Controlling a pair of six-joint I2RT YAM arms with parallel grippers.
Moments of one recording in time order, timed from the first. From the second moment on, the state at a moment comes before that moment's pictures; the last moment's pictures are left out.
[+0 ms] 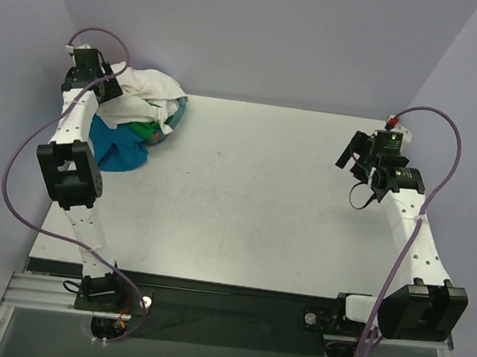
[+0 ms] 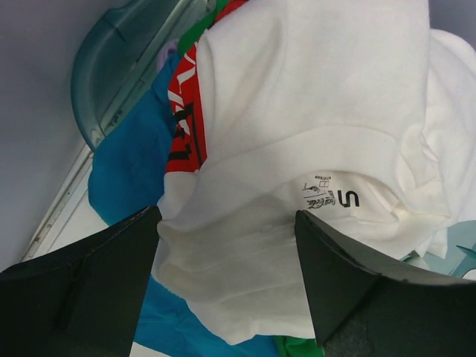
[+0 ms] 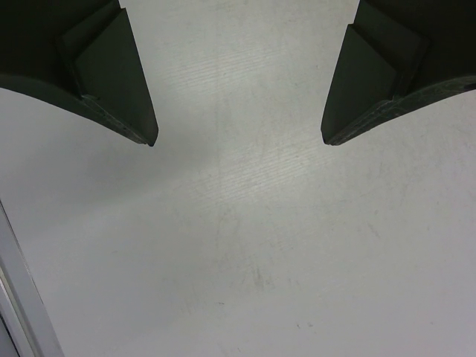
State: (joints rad) left arm 0.20 2.12 2.02 -0.55 -0.18 -0.32; right arm 0.03 1.27 1.19 -0.65 0.21 0.39
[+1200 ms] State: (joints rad) left arm 0.11 1.90 2.22 -0.64 0.08 -0.27; right arm 0.03 1.30 1.26 -0.64 0.17 0.36
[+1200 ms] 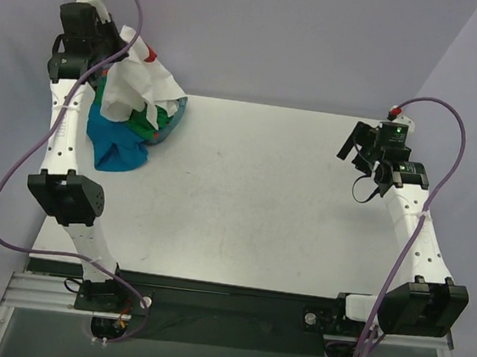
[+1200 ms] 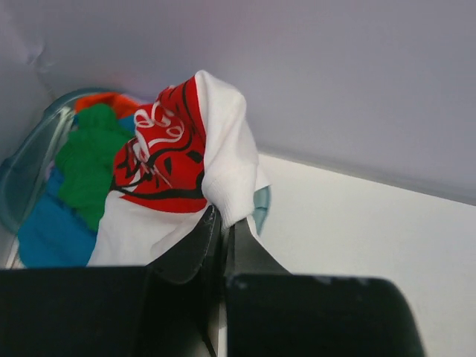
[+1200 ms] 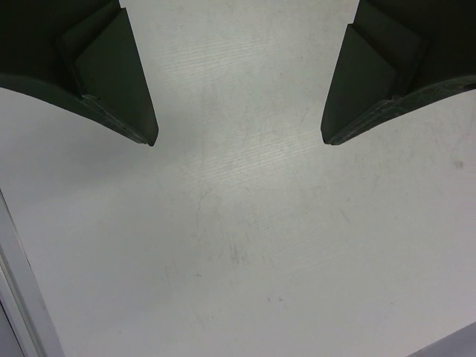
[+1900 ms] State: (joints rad) left arm -0.24 2.09 2.53 0.08 0.58 -0.88; right arm 0.03 1.30 1.28 -0.64 0.15 0.40
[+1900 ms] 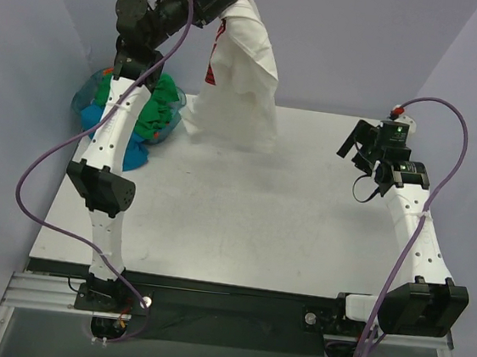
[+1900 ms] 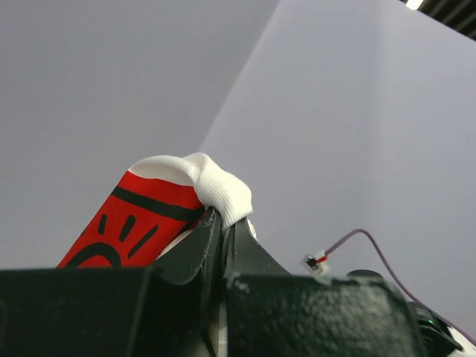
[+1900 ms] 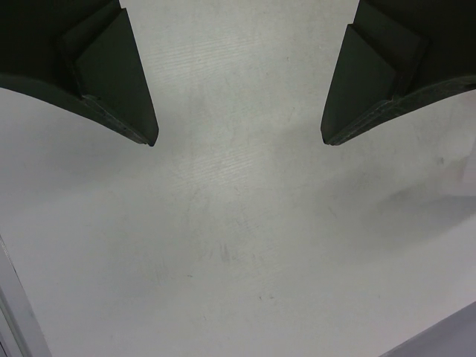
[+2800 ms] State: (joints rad) left arm -0.23 1.82 1.37 -0.36 0.27 -0.48; right arm 0.18 1.40 1.03 -0.61 0.08 0.44
